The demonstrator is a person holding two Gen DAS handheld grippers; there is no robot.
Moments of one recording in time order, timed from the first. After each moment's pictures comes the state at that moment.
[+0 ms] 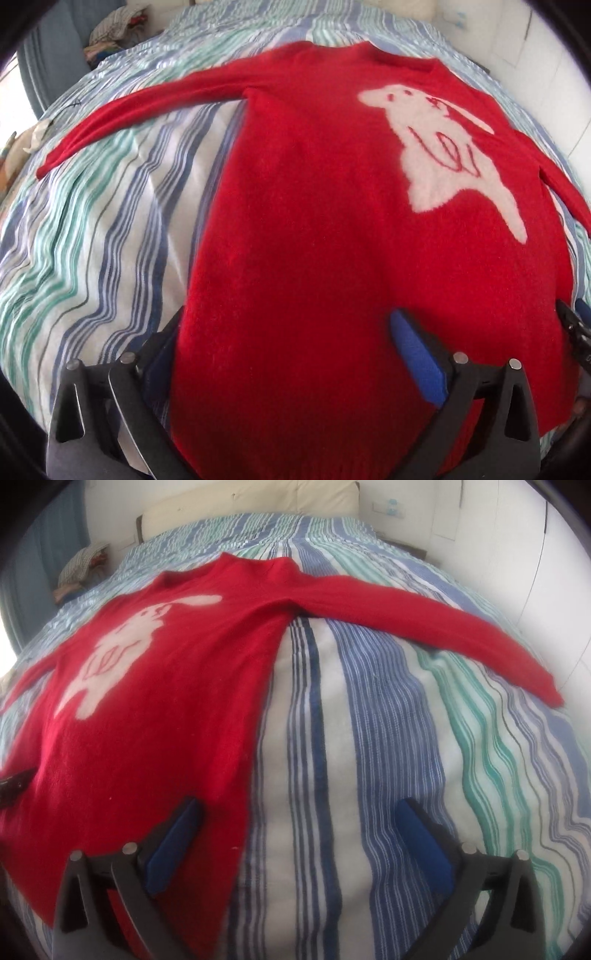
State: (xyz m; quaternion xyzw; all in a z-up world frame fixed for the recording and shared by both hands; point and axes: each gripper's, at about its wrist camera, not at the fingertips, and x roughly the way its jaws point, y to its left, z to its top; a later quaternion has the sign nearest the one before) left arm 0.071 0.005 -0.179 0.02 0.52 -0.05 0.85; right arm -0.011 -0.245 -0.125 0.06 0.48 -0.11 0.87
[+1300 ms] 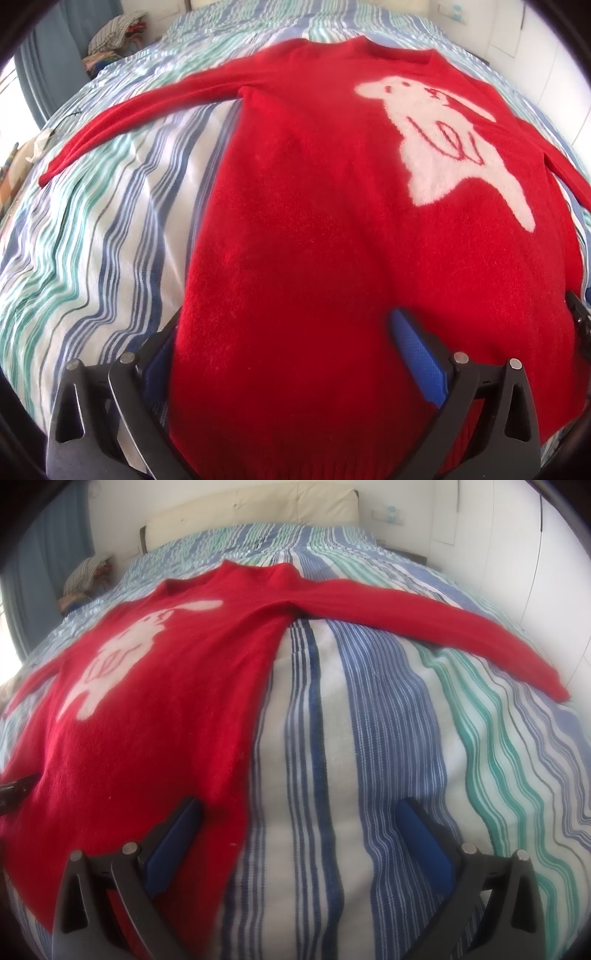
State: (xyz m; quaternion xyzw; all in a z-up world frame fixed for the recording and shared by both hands) left arm 0.071 -0.011 -0.190 0.05 0.52 -0.04 0.85; right arm -0.018 -0.243 -0.129 0.06 0.45 -0.11 0.88
